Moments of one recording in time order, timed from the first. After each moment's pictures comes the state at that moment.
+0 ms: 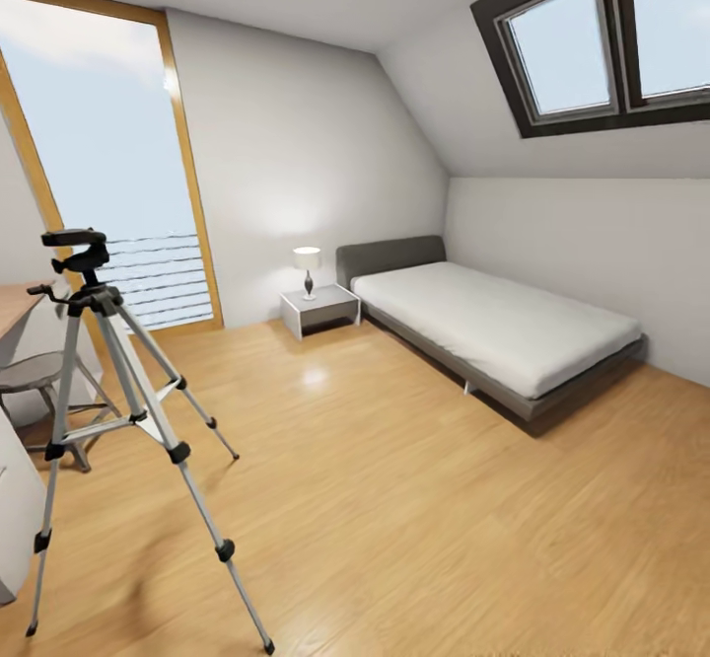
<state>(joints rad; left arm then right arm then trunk) 0.00 -0.01 0.01 -0.05 0.20 -0.03 0.01 0.00 -0.01 0.00 0.00 0.00 -0.04 0.00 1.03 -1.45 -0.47</state>
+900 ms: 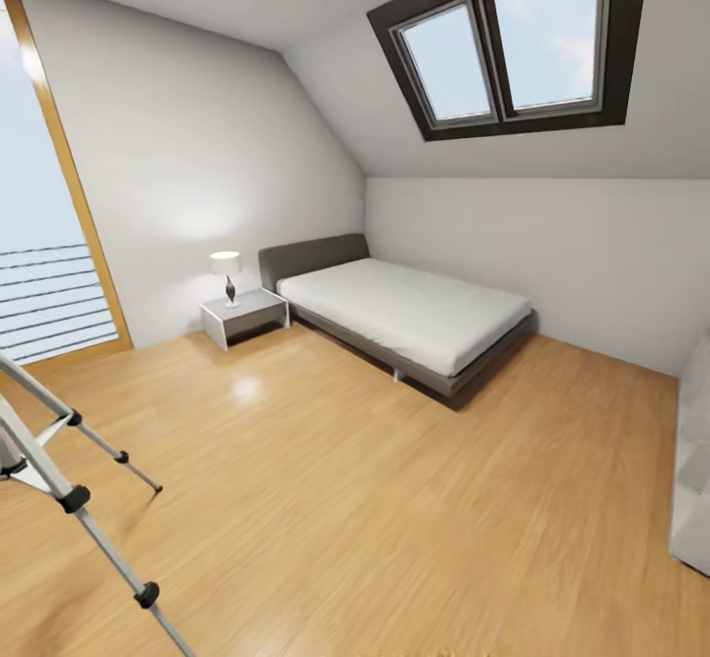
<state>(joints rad) 0.00 -0.01 0.01 -0.05 0.20 -0.03 0.01 0.00 -0.01 0.00 0.00 0.00 -0.04 0.00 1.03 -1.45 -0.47</state>
